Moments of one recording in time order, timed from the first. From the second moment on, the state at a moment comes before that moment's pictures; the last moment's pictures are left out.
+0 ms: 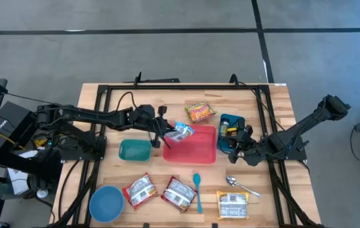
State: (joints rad) left arm 0.14 1.39 0.78 0.14 0.08 0.47; right arm 0.51 0.97 0.43 -0.31 0.90 0.78
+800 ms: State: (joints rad) left arm 0.15 1.54 0.78 0.25 -0.02 0.62; right arm 0.48 0.97 0.43 -0.32 0.89 0.78
